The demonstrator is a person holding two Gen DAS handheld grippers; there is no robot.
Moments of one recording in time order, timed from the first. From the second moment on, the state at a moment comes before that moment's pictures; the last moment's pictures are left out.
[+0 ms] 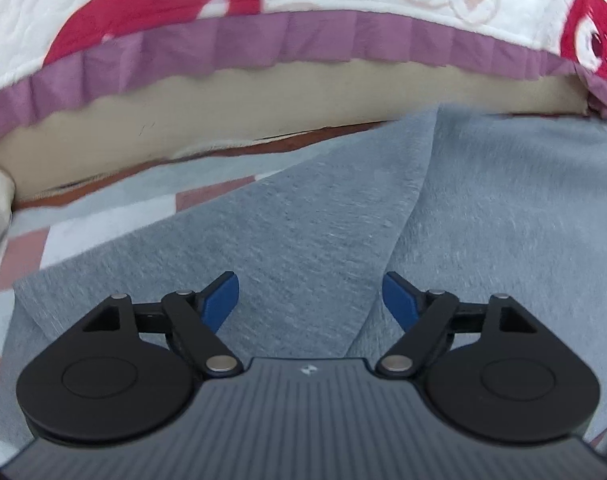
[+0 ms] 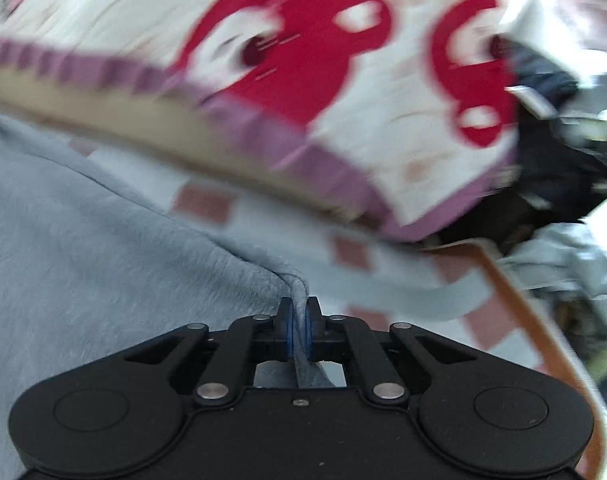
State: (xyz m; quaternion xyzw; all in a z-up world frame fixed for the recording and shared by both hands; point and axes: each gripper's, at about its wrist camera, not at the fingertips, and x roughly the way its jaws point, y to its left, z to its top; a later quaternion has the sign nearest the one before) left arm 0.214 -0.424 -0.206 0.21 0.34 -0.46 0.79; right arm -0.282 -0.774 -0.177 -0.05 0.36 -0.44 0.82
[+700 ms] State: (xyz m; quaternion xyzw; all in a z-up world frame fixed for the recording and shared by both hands) left arm 0.185 -0.405 -0.099 0.23 0.11 -0.33 0.91; right arm -0.282 -0.796 -0.167 -0.02 0.36 -0.44 0.82
